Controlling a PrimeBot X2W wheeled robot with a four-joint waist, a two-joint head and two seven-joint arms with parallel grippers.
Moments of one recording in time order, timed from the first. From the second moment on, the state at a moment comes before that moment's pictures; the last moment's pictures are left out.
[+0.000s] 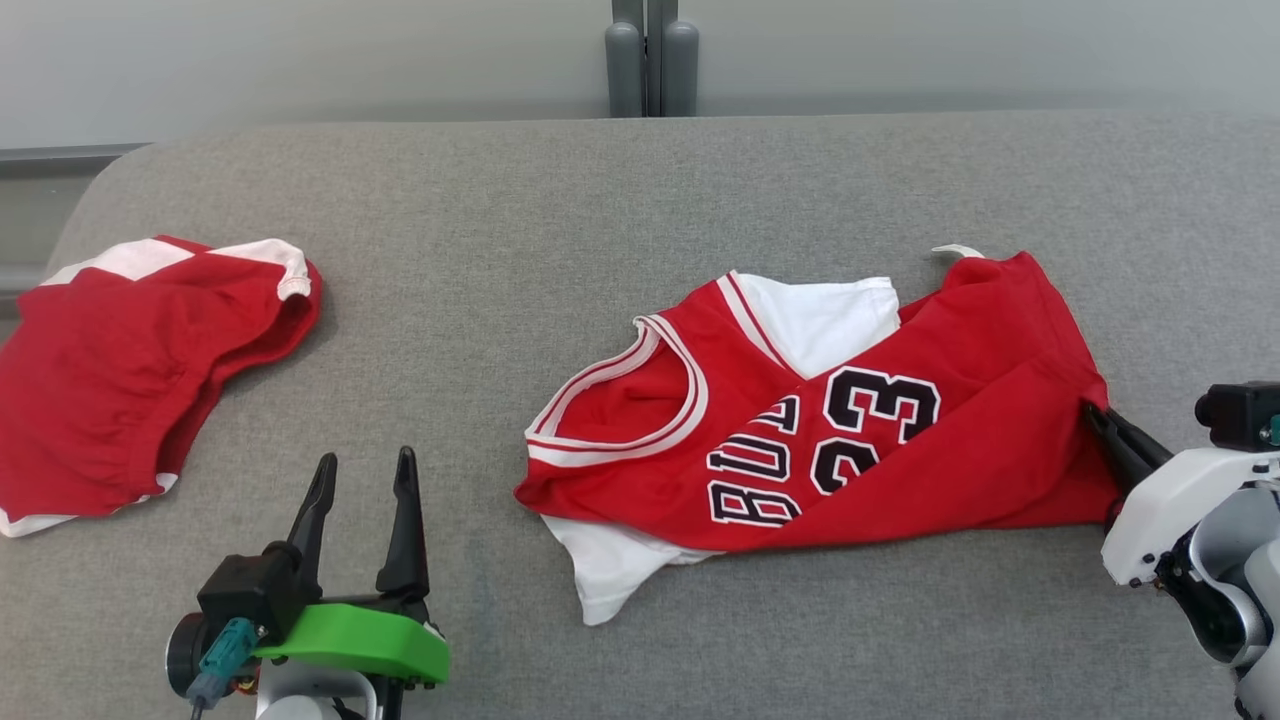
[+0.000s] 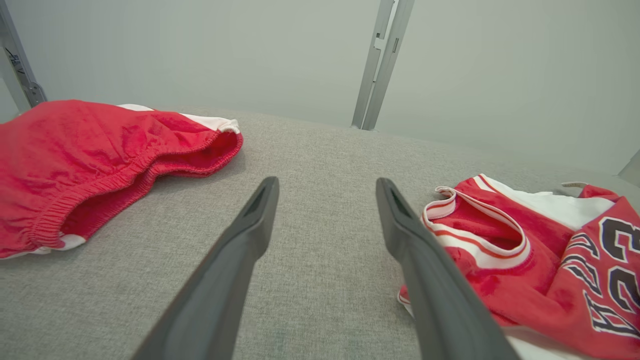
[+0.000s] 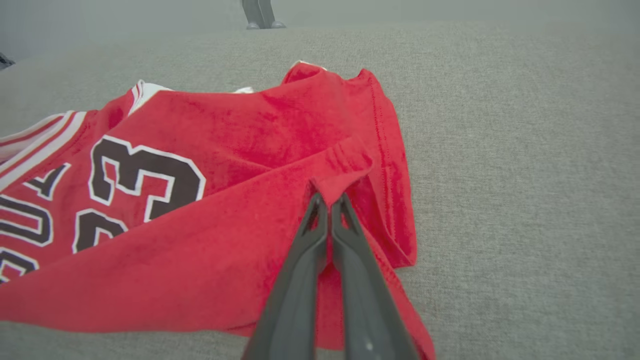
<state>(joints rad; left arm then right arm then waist) -0.07 0.07 -0.13 0.24 -0.32 -0.05 -0.26 -0.29 -0.52 0.30 0.44 0.67 0.13 0.01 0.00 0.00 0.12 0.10</state>
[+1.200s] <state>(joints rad) -0.09 0.06 -0.12 0.26 -0.32 -0.05 -0.26 -0.02 -0.62 0.19 0.28 1.14 0.13 0.55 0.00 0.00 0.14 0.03</state>
